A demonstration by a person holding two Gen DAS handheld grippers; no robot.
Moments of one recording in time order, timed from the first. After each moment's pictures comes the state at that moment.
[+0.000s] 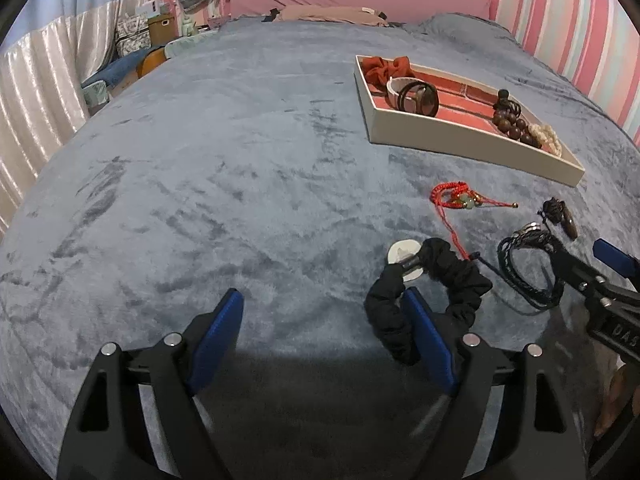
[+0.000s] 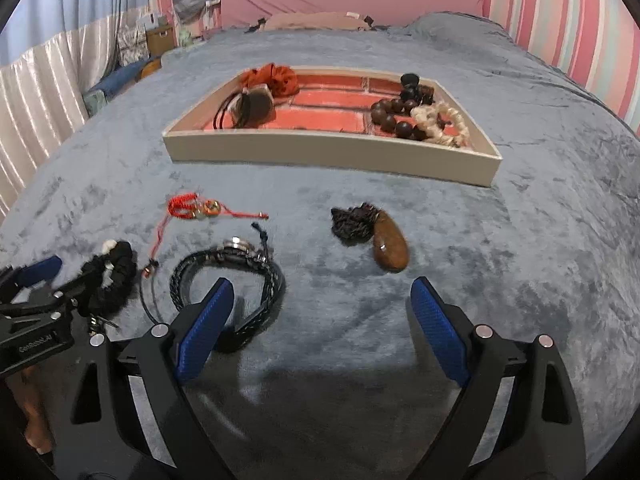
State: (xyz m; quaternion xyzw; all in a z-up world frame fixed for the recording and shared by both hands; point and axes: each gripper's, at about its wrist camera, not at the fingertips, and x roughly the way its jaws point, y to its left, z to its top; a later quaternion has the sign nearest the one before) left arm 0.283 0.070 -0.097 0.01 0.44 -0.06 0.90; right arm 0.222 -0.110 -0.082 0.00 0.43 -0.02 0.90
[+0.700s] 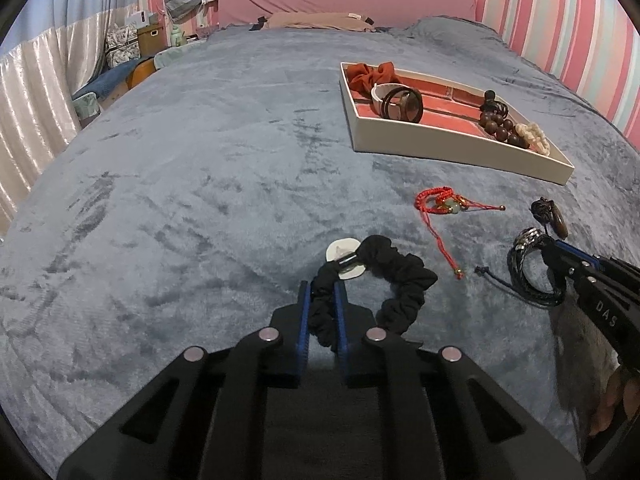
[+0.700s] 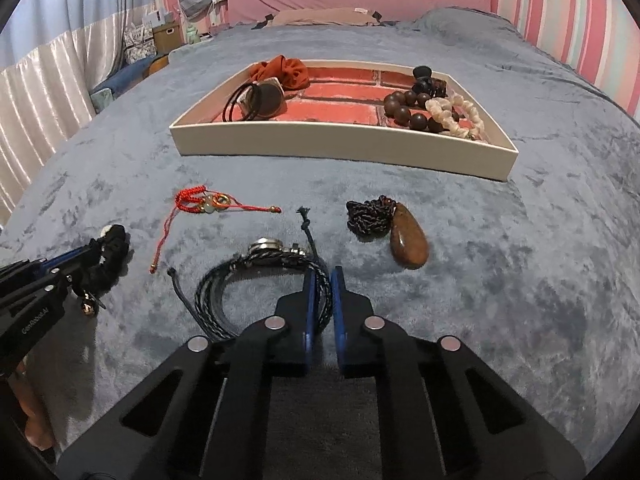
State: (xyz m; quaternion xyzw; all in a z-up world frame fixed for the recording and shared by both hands) left arm 0.281 0.064 -0.092 0.02 0.43 -0.08 0.90; right arm 0.224 -0.109 -0.083 0.02 0.43 0.00 0.90
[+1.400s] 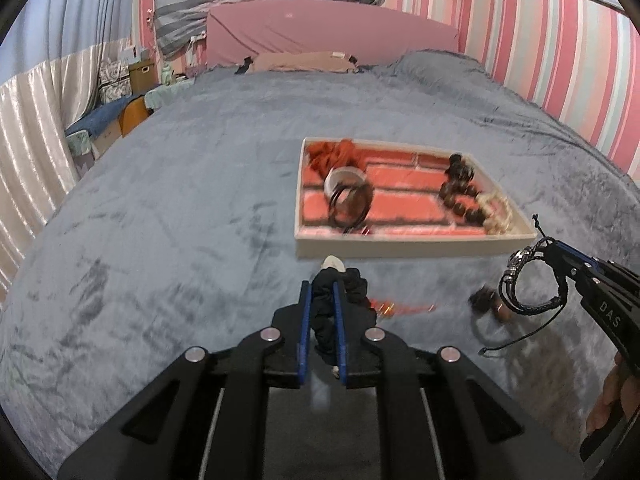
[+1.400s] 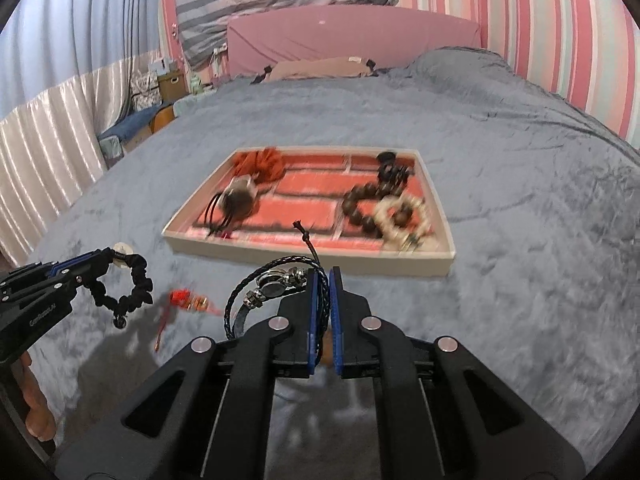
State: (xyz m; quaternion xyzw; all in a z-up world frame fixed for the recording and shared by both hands) left arm 0.303 0.014 -0.011 0.02 0.37 -0.10 0.92; right arm 0.240 -0.172 -0.002 0.04 0.35 0.01 0.94
